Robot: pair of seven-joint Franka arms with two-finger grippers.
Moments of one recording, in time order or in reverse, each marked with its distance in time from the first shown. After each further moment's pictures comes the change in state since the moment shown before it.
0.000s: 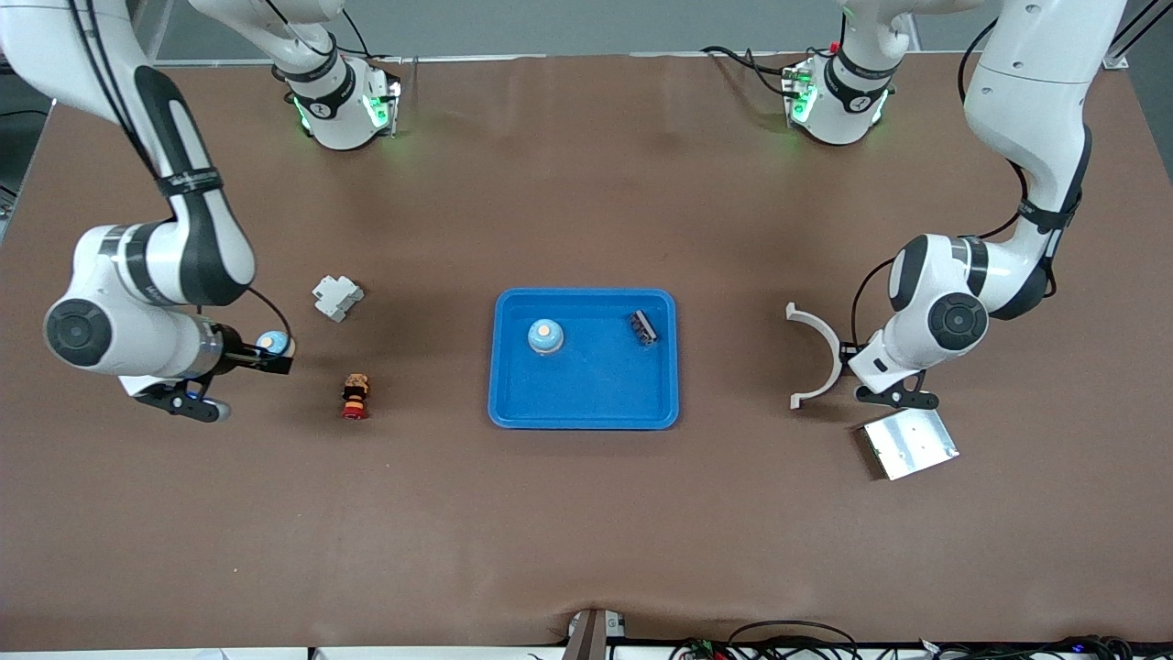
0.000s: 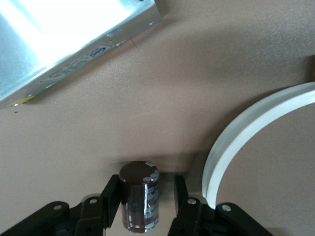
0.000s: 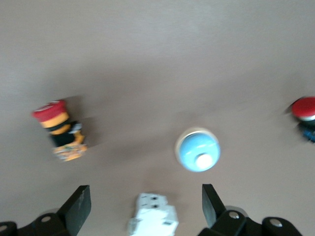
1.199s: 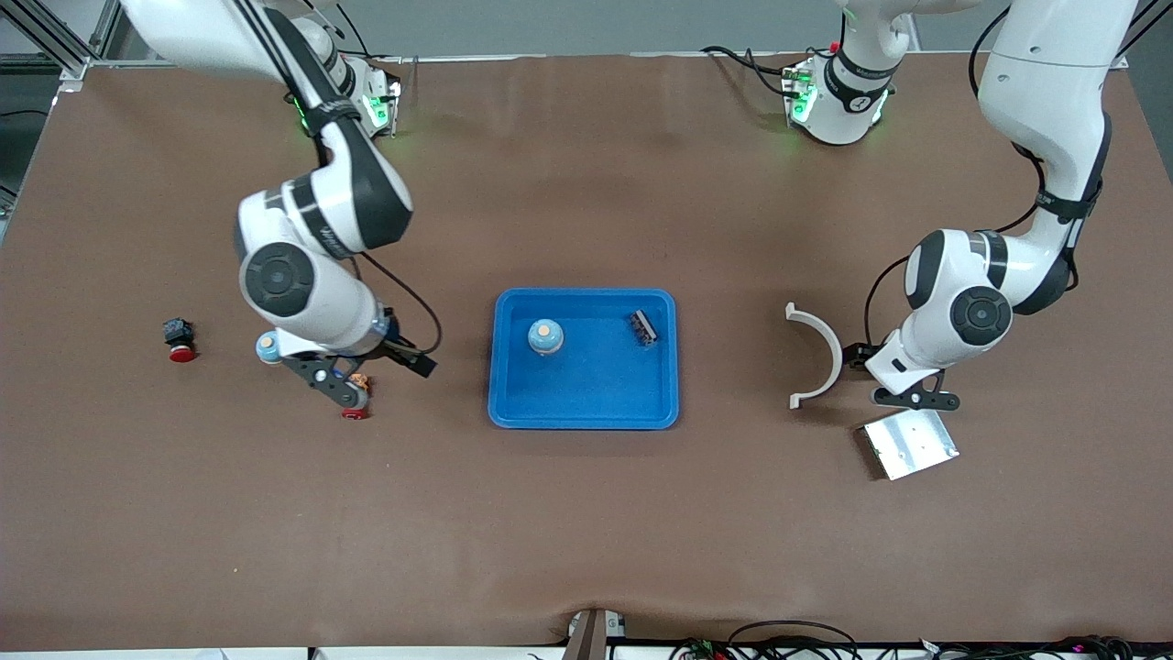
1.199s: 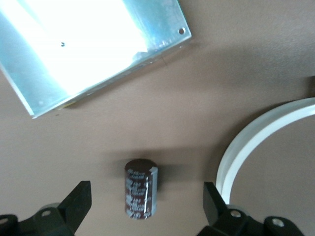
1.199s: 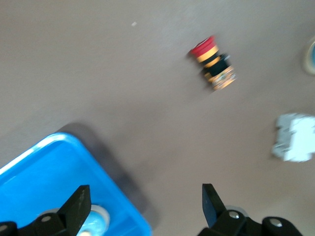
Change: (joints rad) left arm 0.028 -0.058 -0.003 0.003 0.000 -0.024 0.000; right arm 0.371 0.056 0.007 0.164 0.080 0.023 0.633
